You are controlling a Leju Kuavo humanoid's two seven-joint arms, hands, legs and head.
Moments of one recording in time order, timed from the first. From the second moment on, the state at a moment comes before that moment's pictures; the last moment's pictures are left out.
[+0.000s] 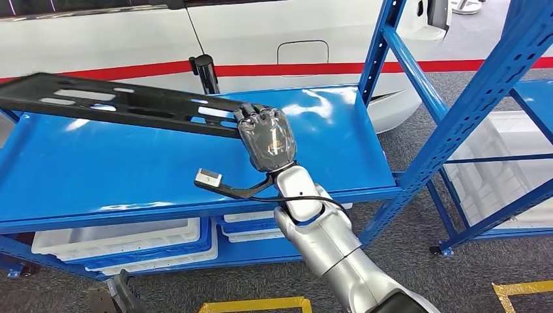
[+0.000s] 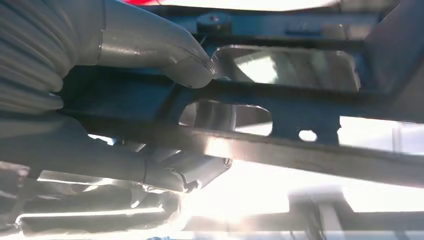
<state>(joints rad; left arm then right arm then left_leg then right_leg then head) -0.11 -0.21 0.64 -0.59 -0.08 0.07 -0.70 -0.63 0.27 0.59 -1.07 1.54 -0.50 0.08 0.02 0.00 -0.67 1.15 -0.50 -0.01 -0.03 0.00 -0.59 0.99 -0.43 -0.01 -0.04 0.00</state>
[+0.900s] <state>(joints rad) -0.10 -0.21 0.56 -0.59 -0.06 0.06 -0.70 -0.48 0.23 0.53 -1.45 1.26 -0.49 -0.08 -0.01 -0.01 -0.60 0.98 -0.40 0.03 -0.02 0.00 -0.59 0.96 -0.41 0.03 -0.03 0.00</state>
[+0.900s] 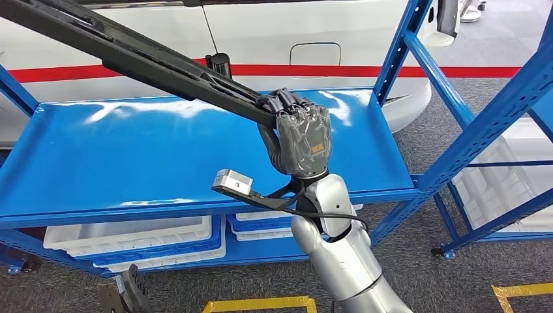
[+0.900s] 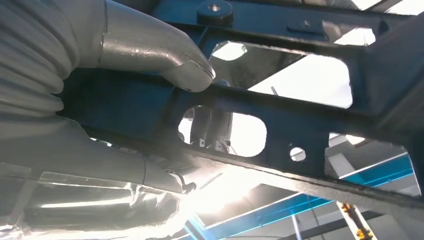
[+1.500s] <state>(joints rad) -0.12 -0.19 0.61 -0.50 0.00 -0.02 -0.70 -0.44 0.22 0.42 -1.59 0.69 -0.24 -0.17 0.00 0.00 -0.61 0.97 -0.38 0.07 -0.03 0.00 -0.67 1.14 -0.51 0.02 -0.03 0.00</state>
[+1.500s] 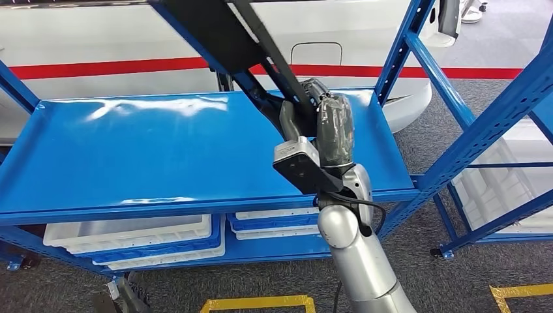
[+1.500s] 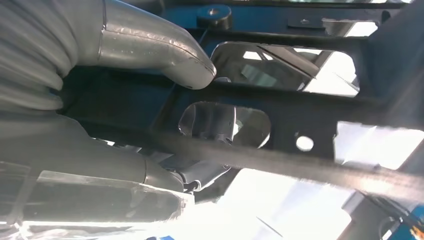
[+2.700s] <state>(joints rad) -0.13 -0.21 0.62 -0.55 -0.02 -0.06 -0.70 -0.46 0.10 0.34 -1.52 0.60 -0.34 -0.22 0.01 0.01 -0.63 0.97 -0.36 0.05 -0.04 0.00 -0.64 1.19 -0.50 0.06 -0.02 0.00</state>
